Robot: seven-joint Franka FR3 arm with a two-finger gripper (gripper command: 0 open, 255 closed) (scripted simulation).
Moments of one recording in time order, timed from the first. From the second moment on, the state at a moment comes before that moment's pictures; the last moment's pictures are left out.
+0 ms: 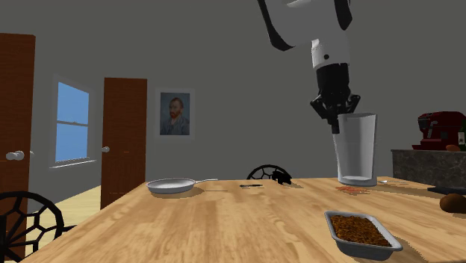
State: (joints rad) arm -0.30 0.32 -0.42 -1.42 0.06 1.81 -0.68
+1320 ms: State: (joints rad) arm -0.29 0.35 -0.41 -1.65 0.07 2.06 -0.68
